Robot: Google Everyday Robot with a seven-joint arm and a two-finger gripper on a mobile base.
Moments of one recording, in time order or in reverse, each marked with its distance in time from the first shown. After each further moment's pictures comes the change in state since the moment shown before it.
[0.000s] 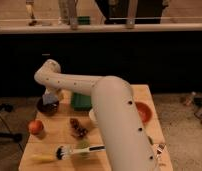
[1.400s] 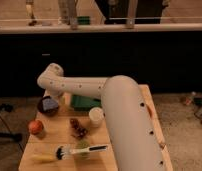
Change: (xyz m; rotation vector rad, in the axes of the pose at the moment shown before) arm -0.012 0.034 -0.010 -0.006 -0.044 -0.014
